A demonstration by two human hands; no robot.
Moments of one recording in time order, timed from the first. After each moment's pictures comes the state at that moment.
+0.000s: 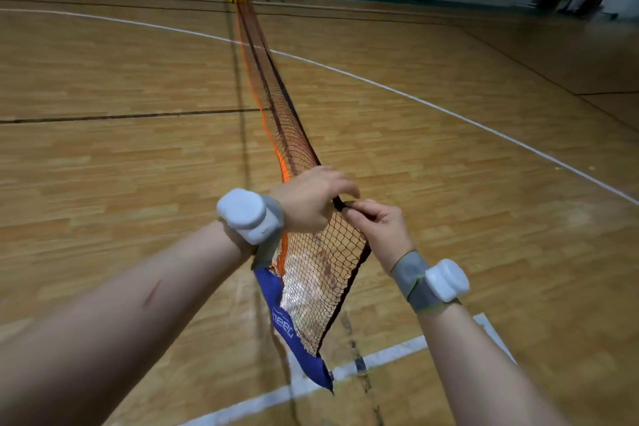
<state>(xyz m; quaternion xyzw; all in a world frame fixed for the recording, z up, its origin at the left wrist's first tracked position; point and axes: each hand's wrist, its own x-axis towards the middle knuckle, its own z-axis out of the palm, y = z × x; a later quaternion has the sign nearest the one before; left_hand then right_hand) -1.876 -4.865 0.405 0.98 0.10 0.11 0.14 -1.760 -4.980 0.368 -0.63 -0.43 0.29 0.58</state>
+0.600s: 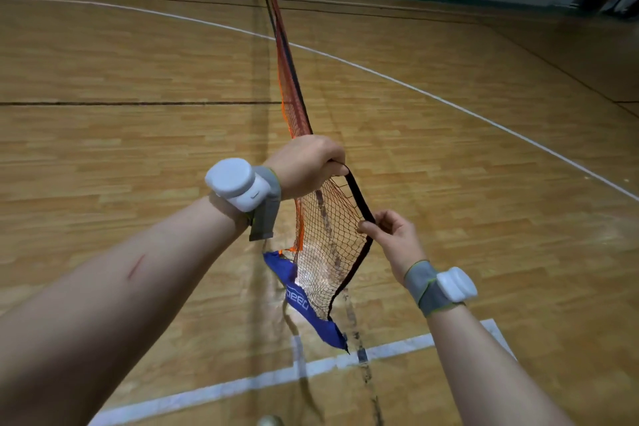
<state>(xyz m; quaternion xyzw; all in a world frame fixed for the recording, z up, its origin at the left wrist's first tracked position) -1.894 -4.888 0.439 0.94 0.26 0.16 0.15 -1.740 -5.014 0.326 -0.67 -0.37 0.35 0.54</state>
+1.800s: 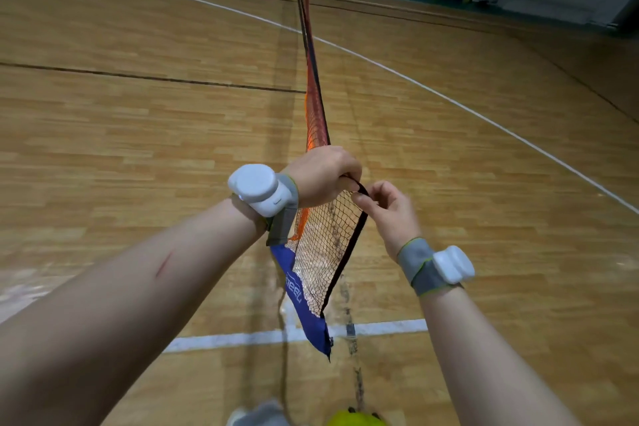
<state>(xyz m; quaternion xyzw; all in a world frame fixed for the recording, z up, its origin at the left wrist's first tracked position) -1.913 -5.010 0.408 0.95 0.25 0.14 0.16 -1.777 -5.094 0.345 -0.61 -0.46 0.34 0.55</state>
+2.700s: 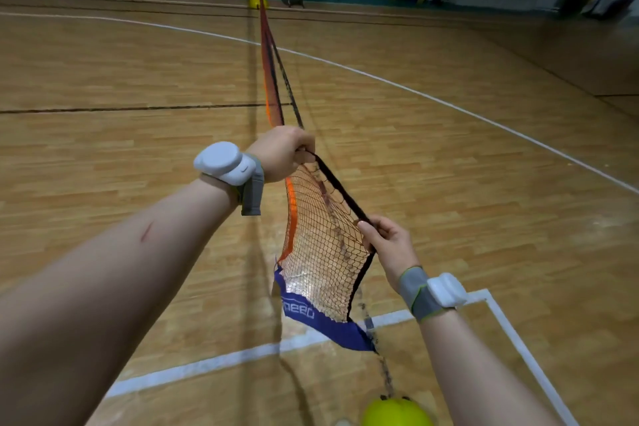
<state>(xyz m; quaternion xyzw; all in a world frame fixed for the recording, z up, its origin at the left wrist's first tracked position) -2.007 -4.967 0.441 0.93 0.29 0.16 0.15 -1.852 -5.143 0.324 -0.66 -0.35 0.33 0.57</state>
